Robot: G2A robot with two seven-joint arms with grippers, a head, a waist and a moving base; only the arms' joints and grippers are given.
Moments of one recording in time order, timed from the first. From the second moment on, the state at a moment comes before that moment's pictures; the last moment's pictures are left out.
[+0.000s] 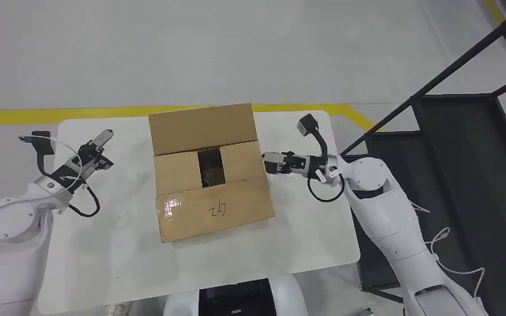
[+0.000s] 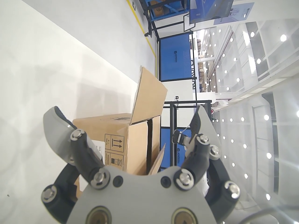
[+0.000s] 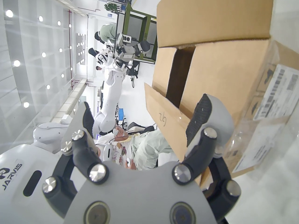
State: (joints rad) left arm 1.37 -0.94 -1.64 -1.58 -0.19 -0.06 -0.69; right arm -1.22 -1.11 1.31 -1.54 0.24 -0.25 1.03
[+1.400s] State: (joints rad) left arm 1.38 -0.95 -1.63 -1.57 -0.17 -0.05 -0.66; right arm -1.31 -1.09 1.28 -1.64 0.32 -0.30 1.02
